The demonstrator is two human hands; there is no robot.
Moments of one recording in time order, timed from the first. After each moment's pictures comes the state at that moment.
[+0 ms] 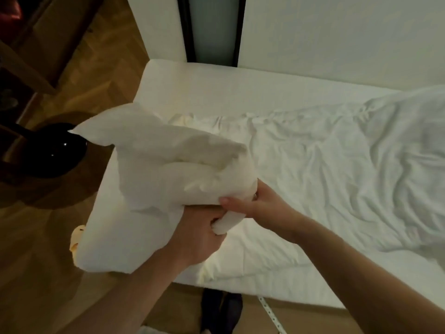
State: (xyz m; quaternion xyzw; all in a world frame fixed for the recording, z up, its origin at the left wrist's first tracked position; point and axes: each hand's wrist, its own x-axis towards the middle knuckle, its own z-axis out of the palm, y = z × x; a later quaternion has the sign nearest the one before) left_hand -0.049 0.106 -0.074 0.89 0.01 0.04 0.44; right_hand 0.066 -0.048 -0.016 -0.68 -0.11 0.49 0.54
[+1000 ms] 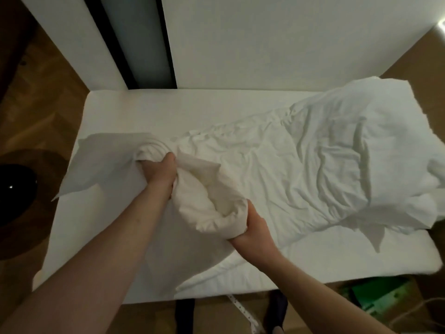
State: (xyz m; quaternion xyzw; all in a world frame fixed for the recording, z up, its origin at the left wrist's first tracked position) left_hand 0.147 0.050 -0.017 0.62 0.48 0.13 0.61; right_hand 0.053 -0.195 0.026 -0.83 0.00 0.24 0.51
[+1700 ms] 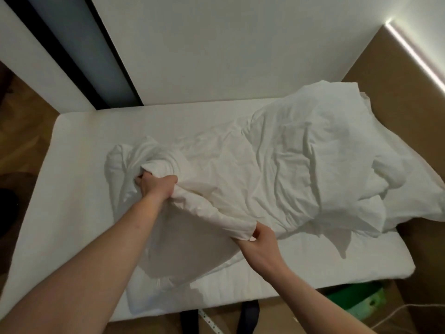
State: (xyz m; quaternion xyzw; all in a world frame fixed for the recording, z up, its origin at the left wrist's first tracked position) left_hand 0.212 -0.166 -0.004 0.76 0.48 0.01 0.44; right_hand 0.112 -0.439 0.035 -0.77 0.08 0.22 0.59
